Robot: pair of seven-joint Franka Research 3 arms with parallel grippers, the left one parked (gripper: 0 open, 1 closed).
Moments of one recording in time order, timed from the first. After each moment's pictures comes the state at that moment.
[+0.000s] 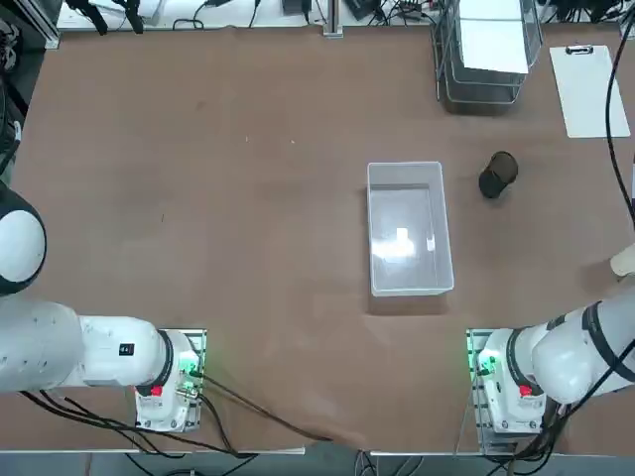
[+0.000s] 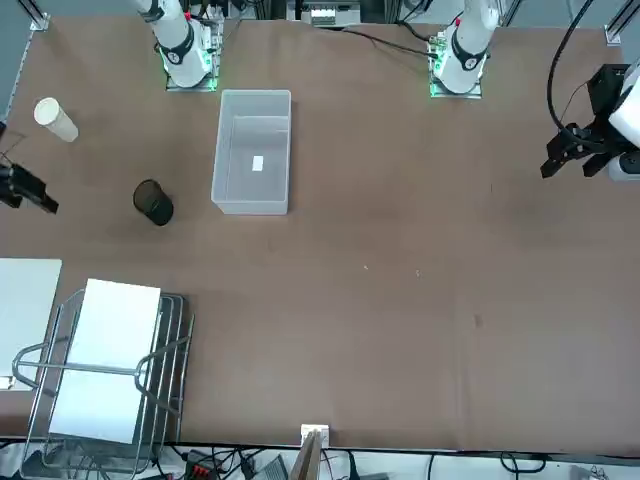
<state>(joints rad) 0.38 0.10 -0.59 -1.58 0.12 1.71 -0.18</state>
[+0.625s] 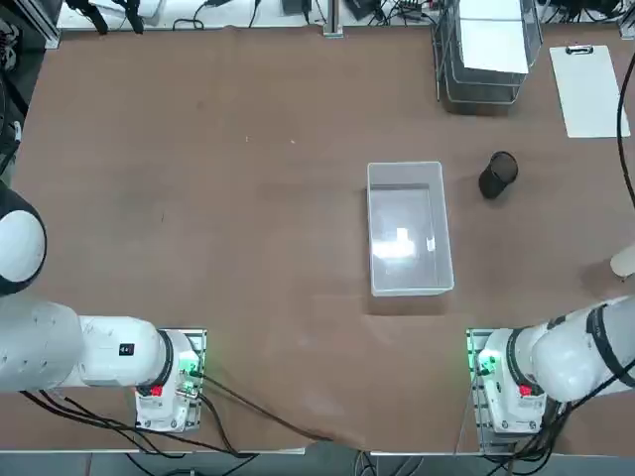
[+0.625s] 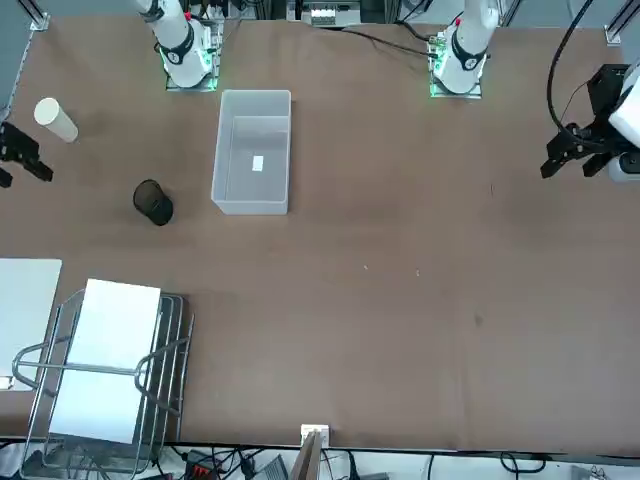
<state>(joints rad) 0.27 0.00 -0.42 -1.58 0.05 1.63 -0.28</state>
